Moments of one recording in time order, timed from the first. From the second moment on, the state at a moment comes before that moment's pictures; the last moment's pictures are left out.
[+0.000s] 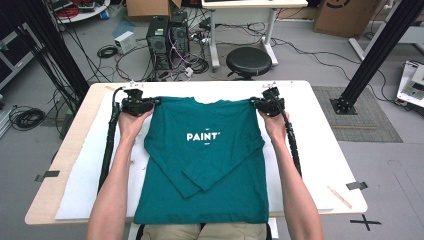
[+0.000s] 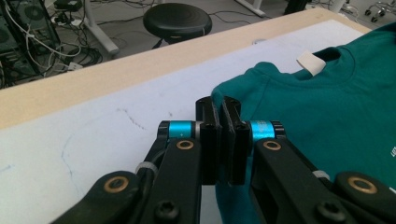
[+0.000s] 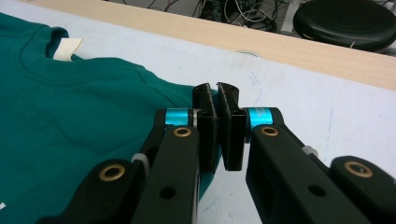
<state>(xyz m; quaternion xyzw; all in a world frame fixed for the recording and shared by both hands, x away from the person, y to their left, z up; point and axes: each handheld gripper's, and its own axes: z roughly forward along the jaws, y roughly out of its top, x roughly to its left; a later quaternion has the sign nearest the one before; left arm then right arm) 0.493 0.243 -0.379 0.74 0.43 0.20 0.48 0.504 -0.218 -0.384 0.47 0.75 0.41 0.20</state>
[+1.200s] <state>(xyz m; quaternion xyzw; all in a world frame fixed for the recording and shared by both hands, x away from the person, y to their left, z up) 0.459 0.246 -0.360 0.76 0.38 0.21 0.48 0.475 -0.217 -0.355 0.42 0.78 0.41 0.22</state>
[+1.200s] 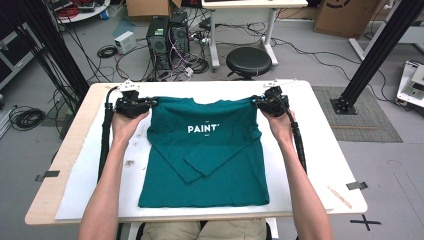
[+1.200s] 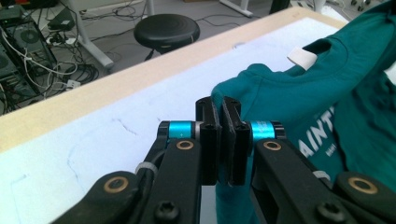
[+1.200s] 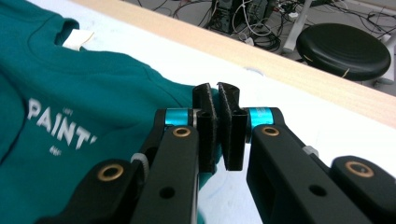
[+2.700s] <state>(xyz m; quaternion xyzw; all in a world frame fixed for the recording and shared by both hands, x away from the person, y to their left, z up) 0.285 0.264 -0.439 0.78 0.36 0.13 0.50 0.287 -0.244 -0.434 0.38 0.80 0.44 0.13</state>
